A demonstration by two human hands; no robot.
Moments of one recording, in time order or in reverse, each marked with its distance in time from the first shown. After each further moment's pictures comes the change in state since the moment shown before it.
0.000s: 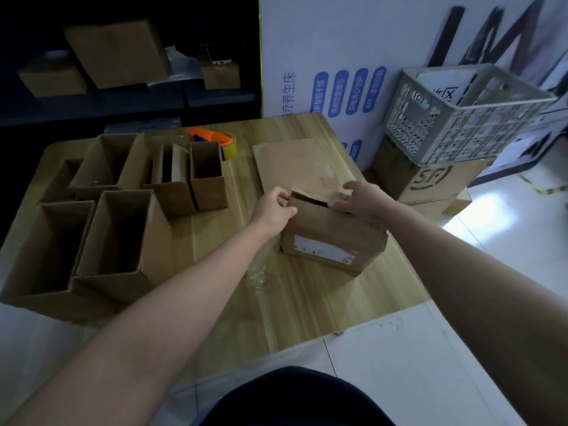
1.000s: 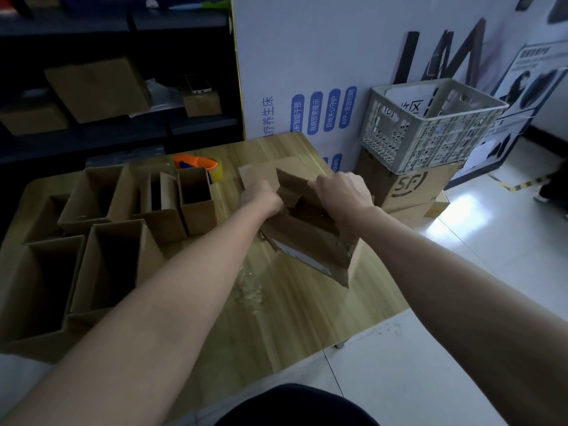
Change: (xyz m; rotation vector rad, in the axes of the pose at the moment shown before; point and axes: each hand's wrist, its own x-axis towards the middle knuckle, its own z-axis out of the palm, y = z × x) left_hand 0.030 0.057 -0.025 0.479 0.014 -0.143; right_hand -0.039 -0.052 -0.022 -0.516 0.480 -0.337
